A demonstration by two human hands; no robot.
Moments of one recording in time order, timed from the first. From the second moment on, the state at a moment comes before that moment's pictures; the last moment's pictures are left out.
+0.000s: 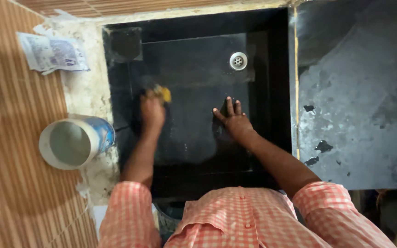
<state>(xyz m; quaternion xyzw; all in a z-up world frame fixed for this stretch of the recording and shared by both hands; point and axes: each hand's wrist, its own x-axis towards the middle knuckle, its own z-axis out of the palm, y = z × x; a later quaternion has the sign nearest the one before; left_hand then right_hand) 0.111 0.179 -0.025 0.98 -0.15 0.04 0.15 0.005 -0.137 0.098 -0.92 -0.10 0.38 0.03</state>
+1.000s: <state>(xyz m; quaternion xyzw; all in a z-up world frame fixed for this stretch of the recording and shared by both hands) 0.043 0.226 -0.022 0.98 -0.09 -0.19 -0.01 0.002 -0.141 0.079 -0.92 -0.12 0.36 0.03</state>
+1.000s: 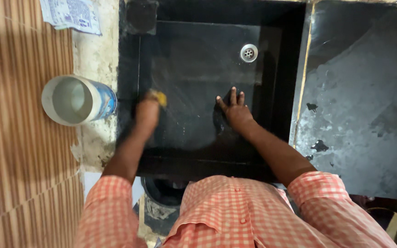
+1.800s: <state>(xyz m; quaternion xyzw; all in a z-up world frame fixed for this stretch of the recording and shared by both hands) 0.012 0.197 -0.010 0.97 -0.13 -0.14 0.12 0.009 -0.132 0.119 -0.90 -0.10 0.43 0.02</state>
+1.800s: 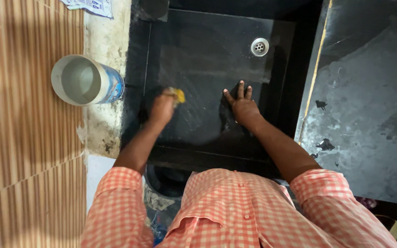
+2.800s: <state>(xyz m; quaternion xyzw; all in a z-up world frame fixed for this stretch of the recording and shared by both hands) -0.032 0.106 0.031 0.83 -0.39 -0.27 0.28 0.008 -0.133 0.109 -0.90 -0.10 0.41 0.03</state>
